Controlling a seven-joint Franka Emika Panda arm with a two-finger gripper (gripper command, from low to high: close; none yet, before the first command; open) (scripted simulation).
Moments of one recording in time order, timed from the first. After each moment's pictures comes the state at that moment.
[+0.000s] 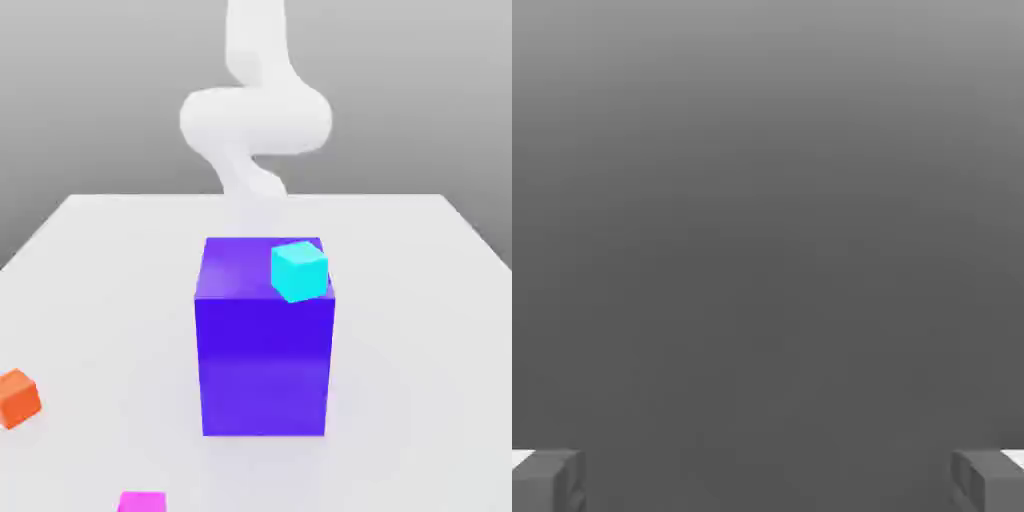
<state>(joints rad) 0.01 -0.71 -0.03 -2.30 0.01 2.32 0.78</state>
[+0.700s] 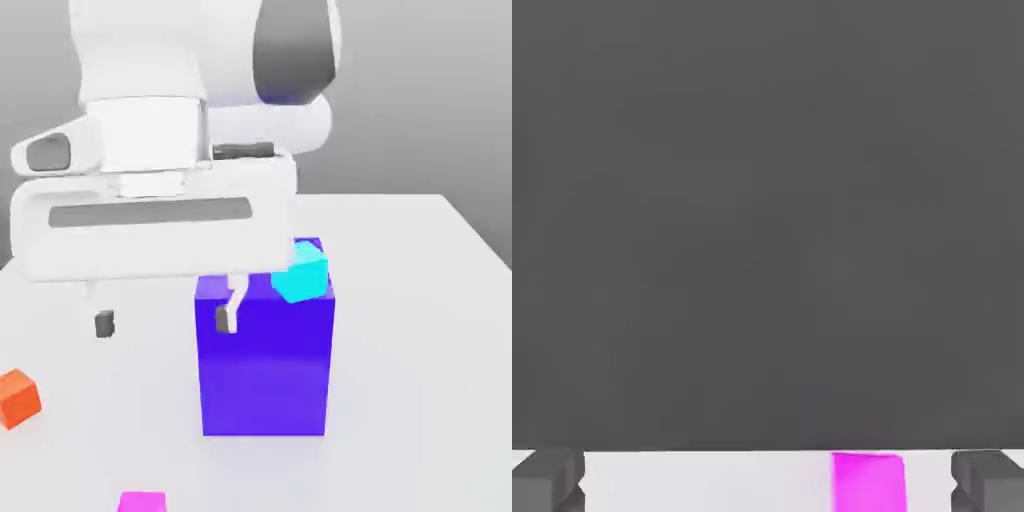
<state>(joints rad) 0.01 0.06 -0.17 -2.27 0.15 2.53 0.54</state>
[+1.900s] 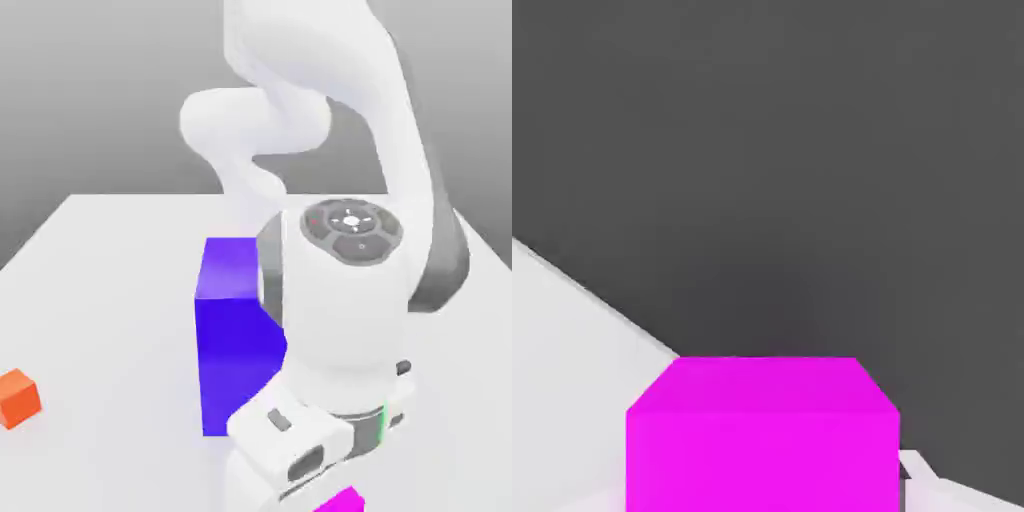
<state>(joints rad) 0.18 0.42 0.06 -2.09 -0.03 2.50 0.18</state>
